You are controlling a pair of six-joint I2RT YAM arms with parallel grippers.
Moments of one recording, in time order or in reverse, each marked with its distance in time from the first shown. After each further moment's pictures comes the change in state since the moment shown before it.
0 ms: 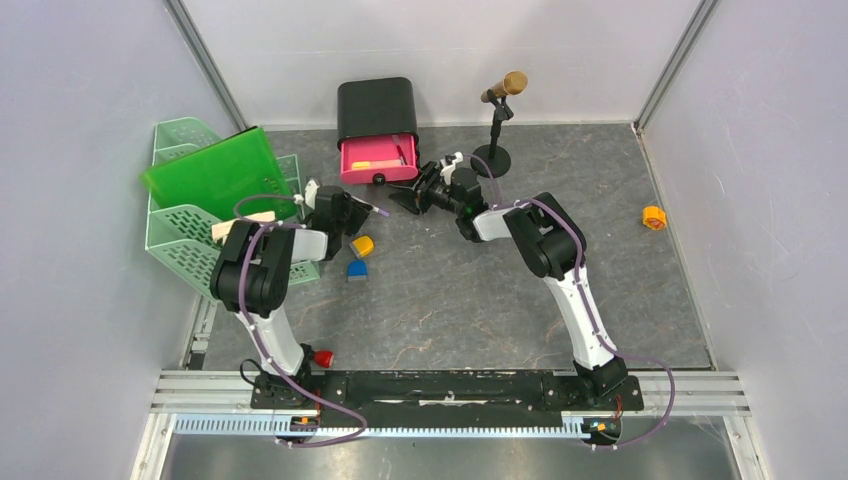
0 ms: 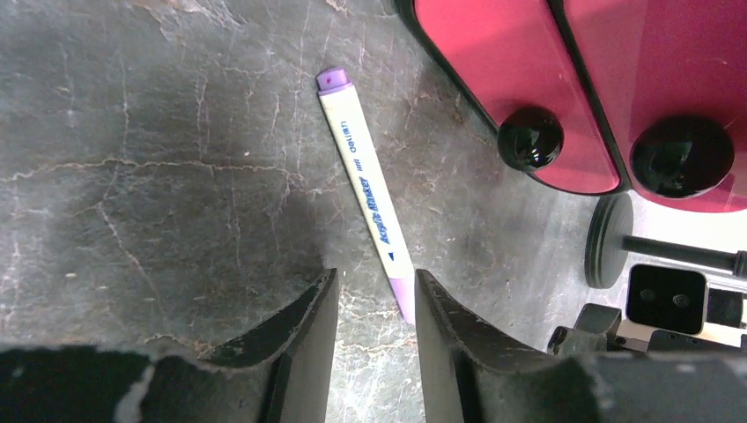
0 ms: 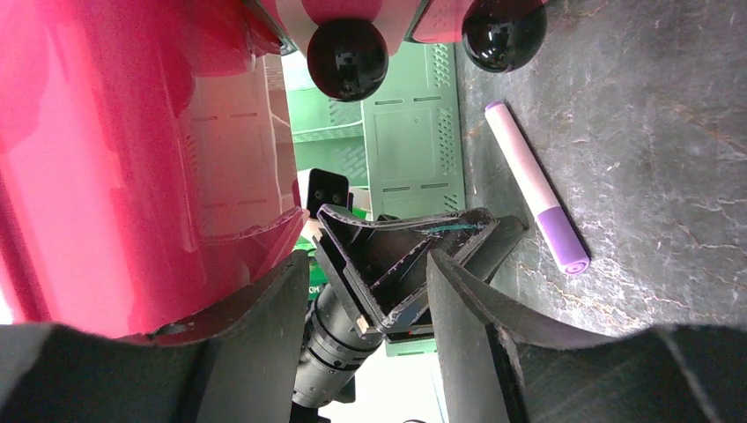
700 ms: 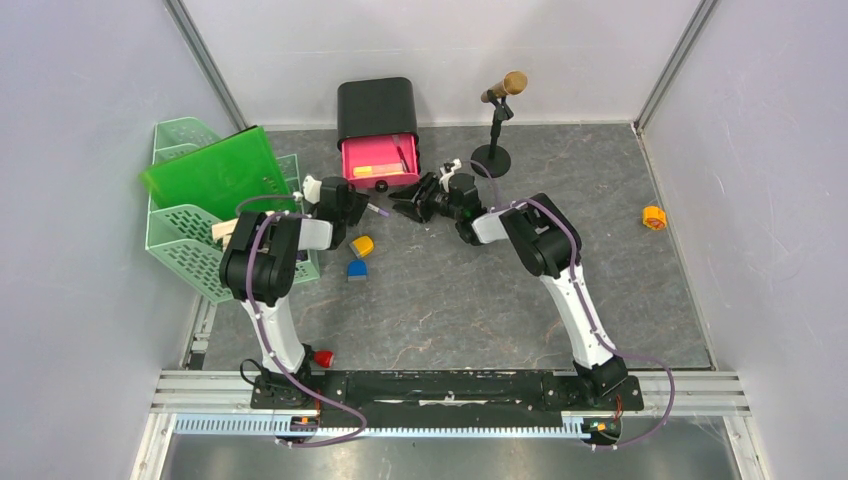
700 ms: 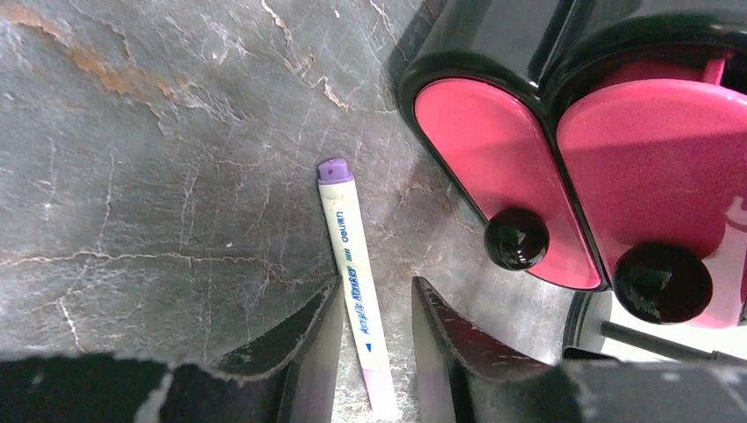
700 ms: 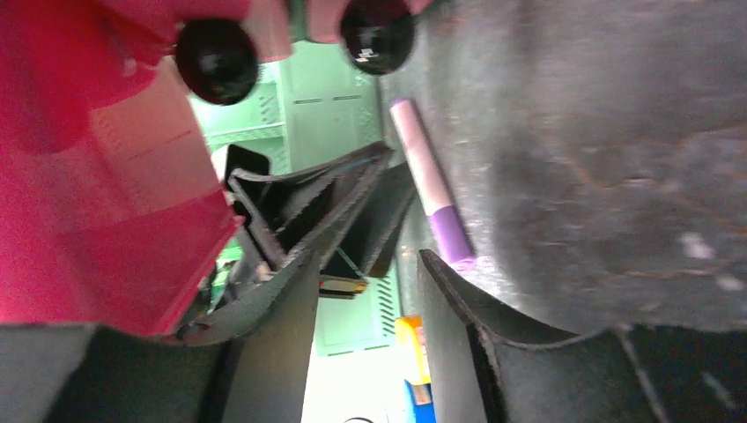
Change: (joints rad) left arm -0.005 0.098 0.113 -0.012 -0.095 -0.103; right arm -0.003 0.042 0.012 -0.066 -0.003 -0.114
